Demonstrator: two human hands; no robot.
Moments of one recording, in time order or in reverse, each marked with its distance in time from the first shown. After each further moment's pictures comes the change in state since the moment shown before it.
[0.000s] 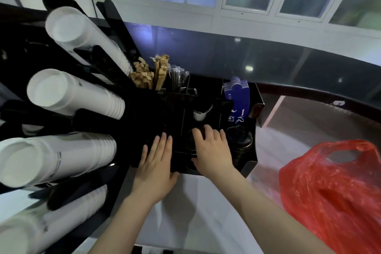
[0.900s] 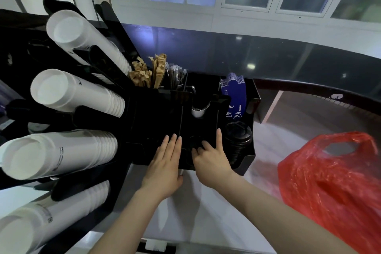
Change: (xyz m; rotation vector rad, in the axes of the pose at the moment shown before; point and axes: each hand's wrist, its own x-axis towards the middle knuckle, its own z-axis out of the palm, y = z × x) left_hand 0.001 0.010 0.018 0.020 -0.055 0.115; right_hand -0.027 0.005 0.007 -0.277 -0.152 -0.247
